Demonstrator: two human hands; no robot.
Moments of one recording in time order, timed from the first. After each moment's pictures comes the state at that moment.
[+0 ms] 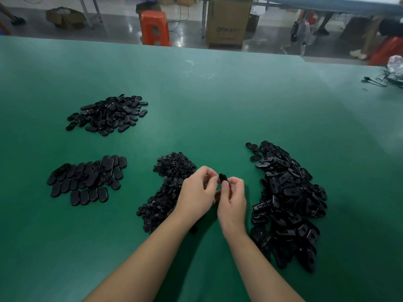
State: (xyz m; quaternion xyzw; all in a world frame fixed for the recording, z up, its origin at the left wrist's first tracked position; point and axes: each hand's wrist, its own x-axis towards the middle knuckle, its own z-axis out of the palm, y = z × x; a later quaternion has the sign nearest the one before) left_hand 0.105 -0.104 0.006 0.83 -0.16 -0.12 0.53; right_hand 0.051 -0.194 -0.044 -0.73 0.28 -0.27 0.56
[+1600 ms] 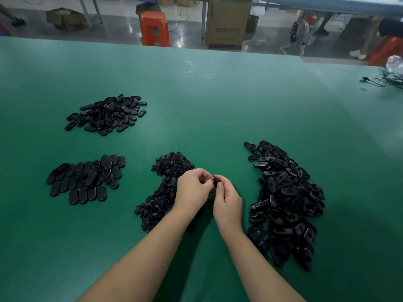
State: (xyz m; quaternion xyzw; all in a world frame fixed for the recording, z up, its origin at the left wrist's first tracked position) left_hand 0.116 -0.112 0.001 0.85 -0.08 -0.13 0.50; right_hand 0.054 -0.197 -0.053 -0.78 0.28 -0.22 0.51
